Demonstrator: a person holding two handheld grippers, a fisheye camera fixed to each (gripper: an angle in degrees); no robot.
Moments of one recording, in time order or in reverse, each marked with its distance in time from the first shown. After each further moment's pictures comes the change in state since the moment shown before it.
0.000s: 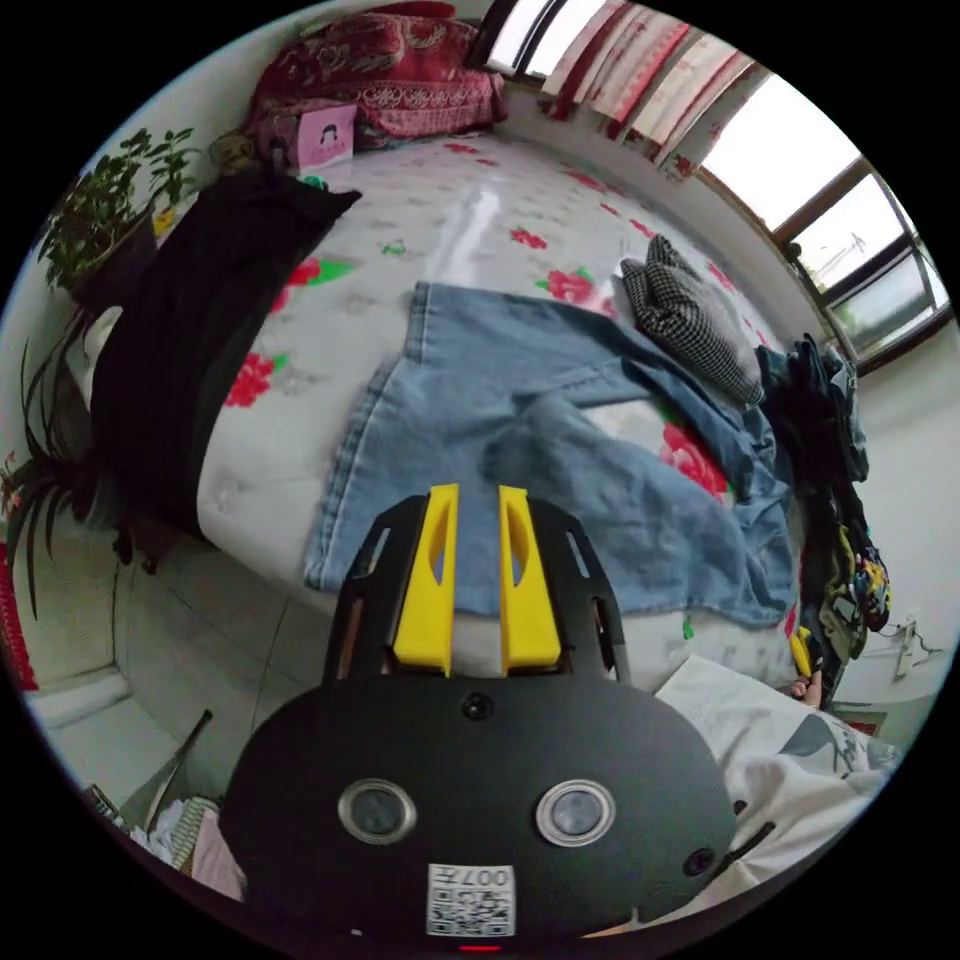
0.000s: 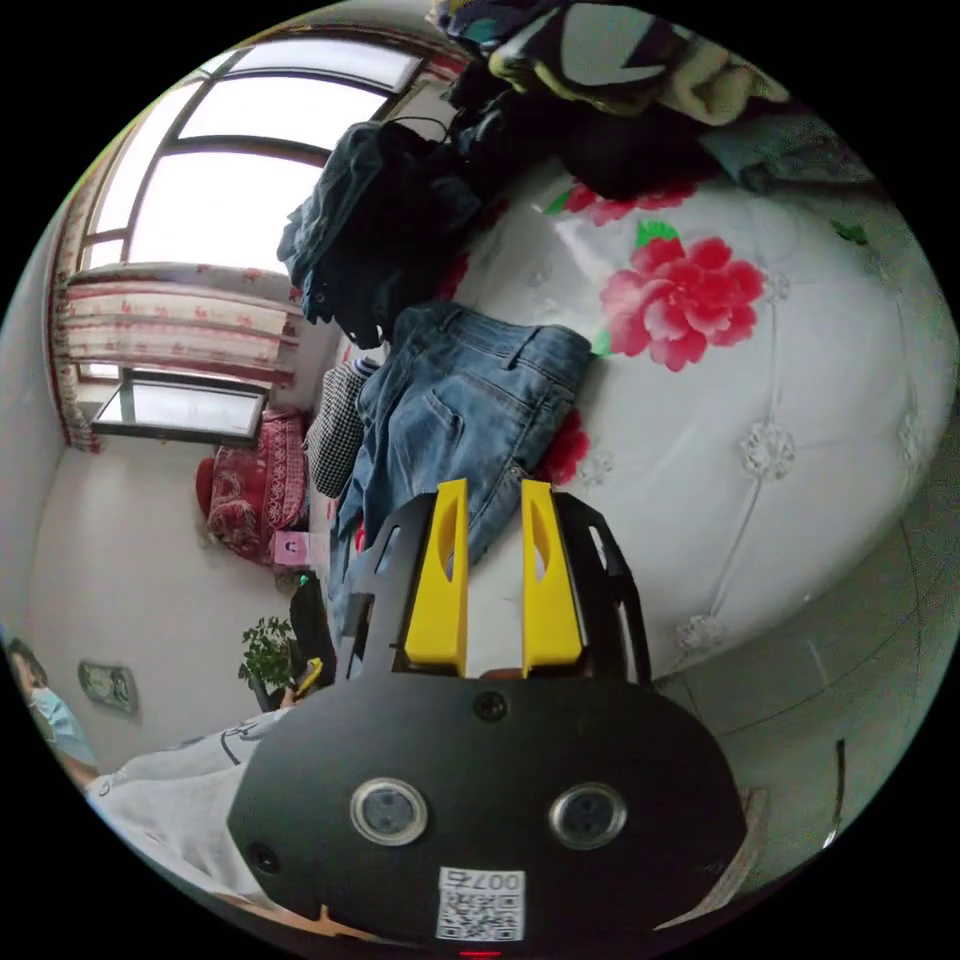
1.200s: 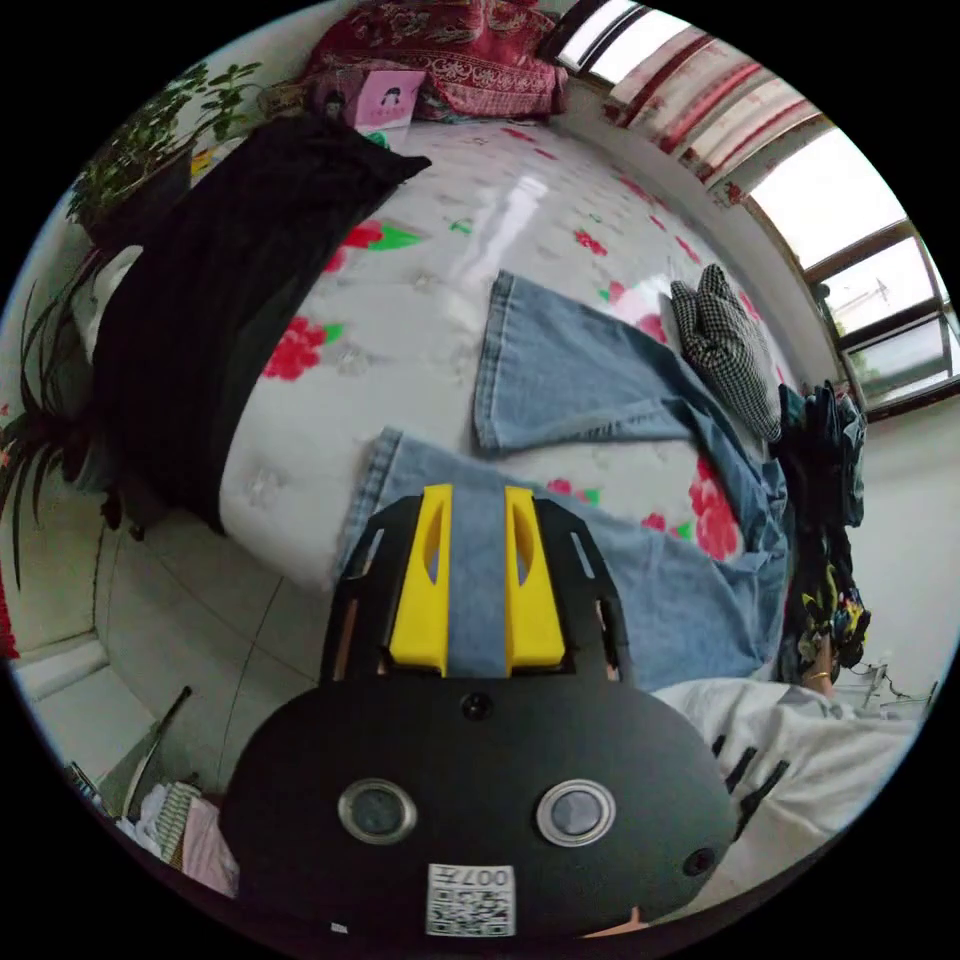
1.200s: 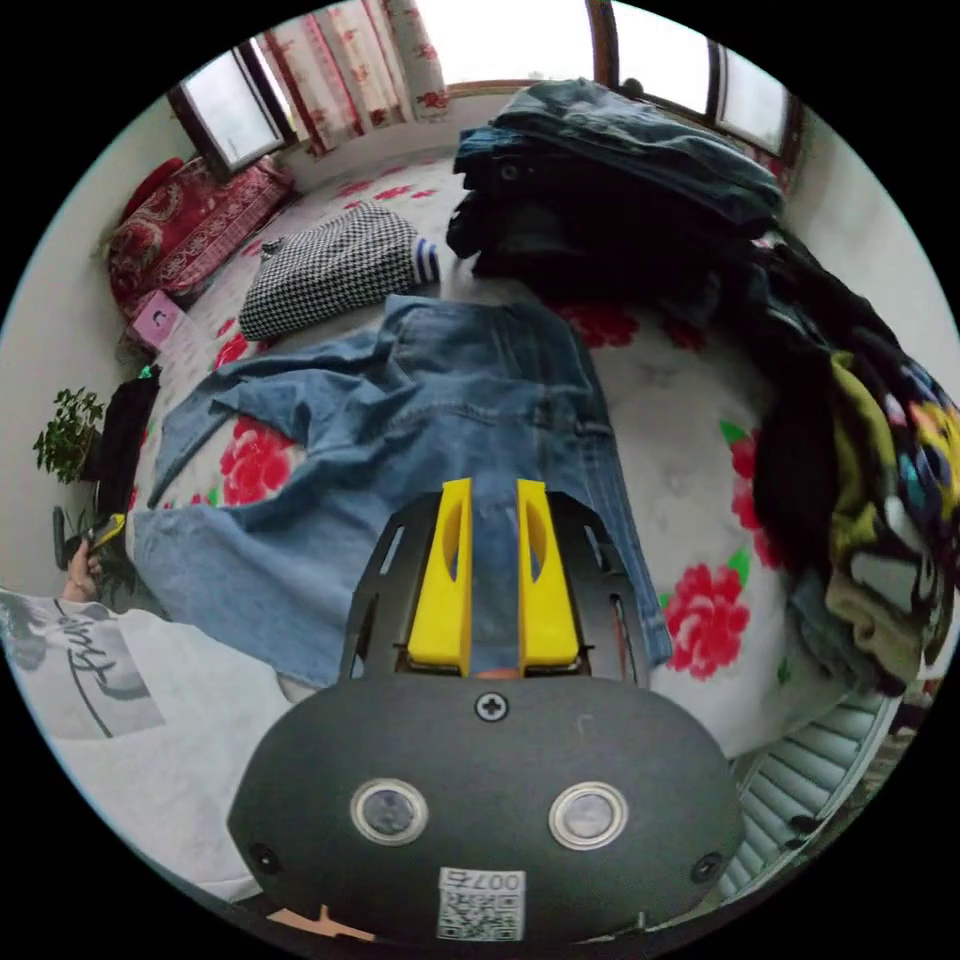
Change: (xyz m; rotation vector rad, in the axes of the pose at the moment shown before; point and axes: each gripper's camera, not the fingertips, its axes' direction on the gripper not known) left arm -0.030 -0.028 -0.028 -0.035 0.041 -0.099; right arm -0.200 -0.003 0.208 -0.165 0.588 -0.680
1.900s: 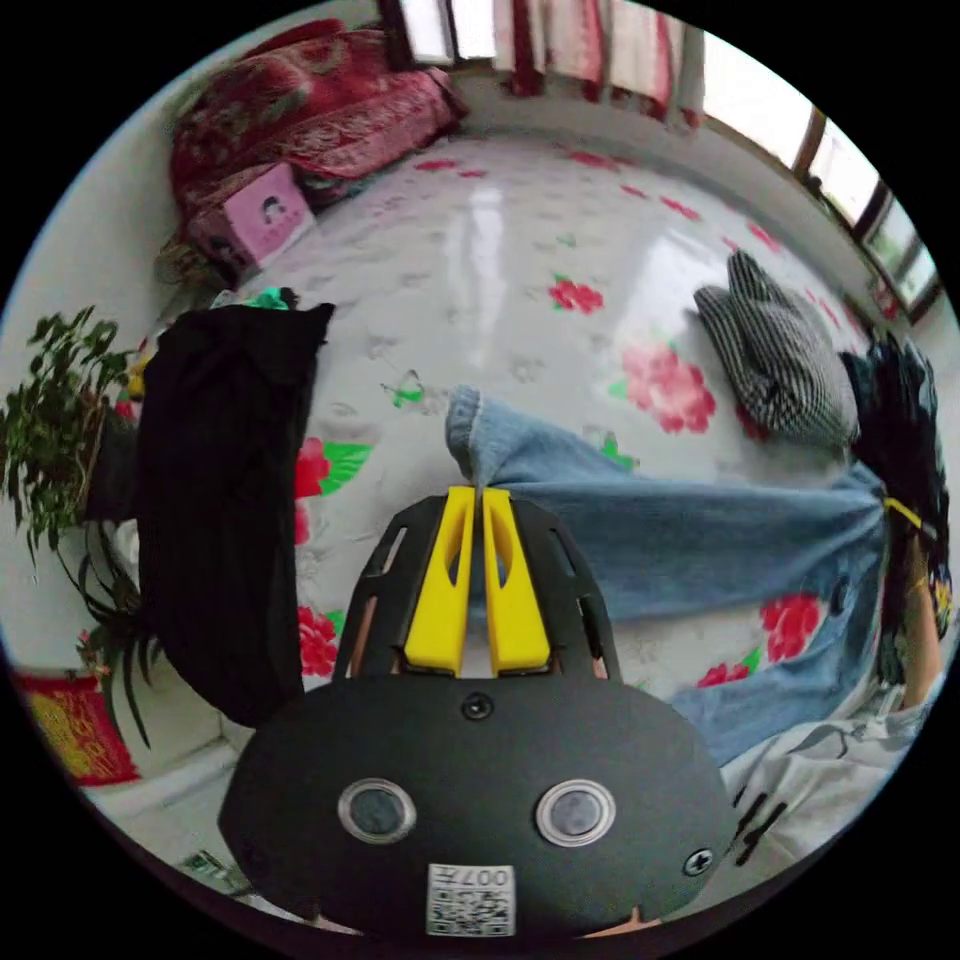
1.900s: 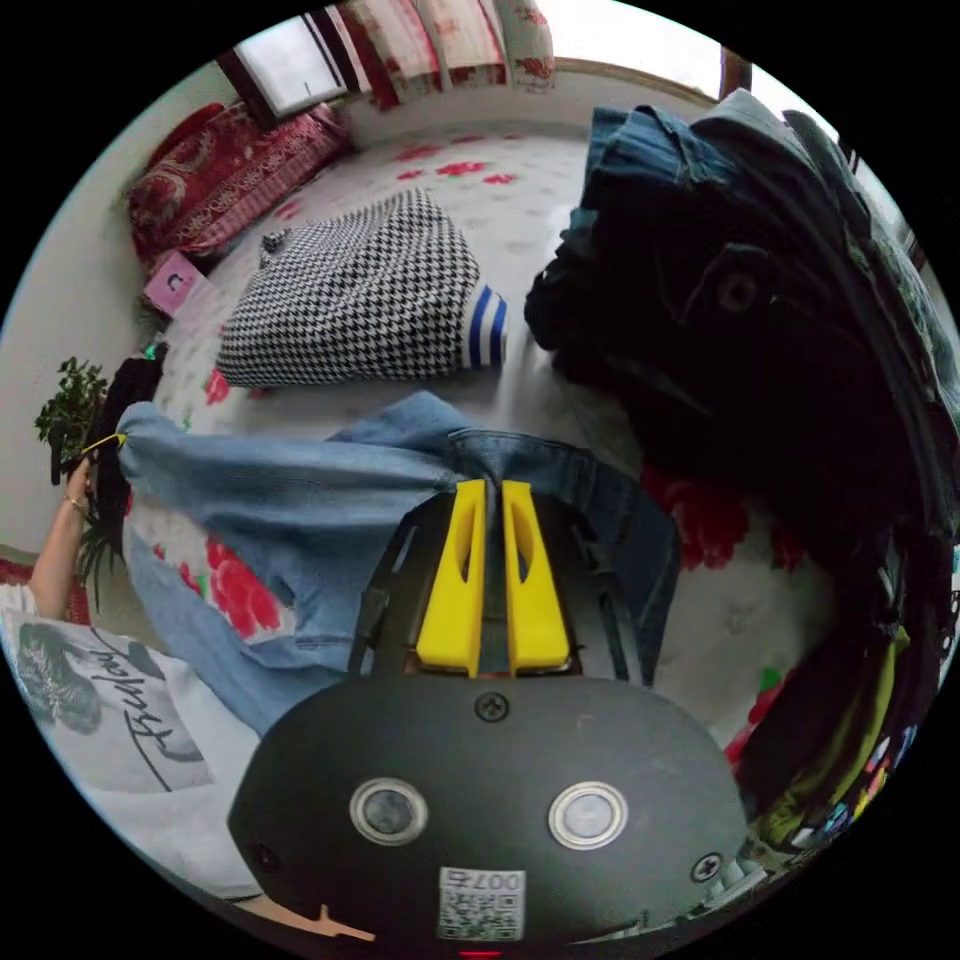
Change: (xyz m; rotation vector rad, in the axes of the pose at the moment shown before) left arm 0.095 -0.166 0.025 0.050 -0.287 0.266; right arm -0.068 -0.219 0.127 -0.106 -0.060 -0.216
